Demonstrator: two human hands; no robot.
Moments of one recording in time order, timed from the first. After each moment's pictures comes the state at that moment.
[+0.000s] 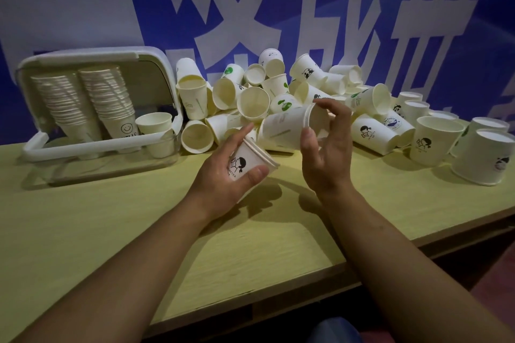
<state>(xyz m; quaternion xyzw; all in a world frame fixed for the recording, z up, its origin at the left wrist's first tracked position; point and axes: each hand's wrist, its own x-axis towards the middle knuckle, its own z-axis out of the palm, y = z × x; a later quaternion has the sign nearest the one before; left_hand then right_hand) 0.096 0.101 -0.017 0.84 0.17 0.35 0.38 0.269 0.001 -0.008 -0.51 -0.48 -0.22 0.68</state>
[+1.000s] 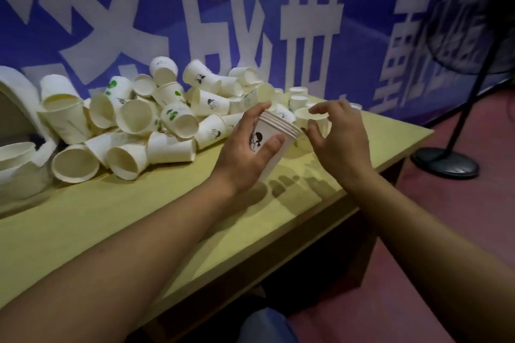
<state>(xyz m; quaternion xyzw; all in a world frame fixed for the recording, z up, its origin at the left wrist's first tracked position) 0.275 -0.017 0.004 0.85 0.01 0.34 0.41 0.385 -0.173 0.013 -0.81 -0.32 -0.26 0.43</state>
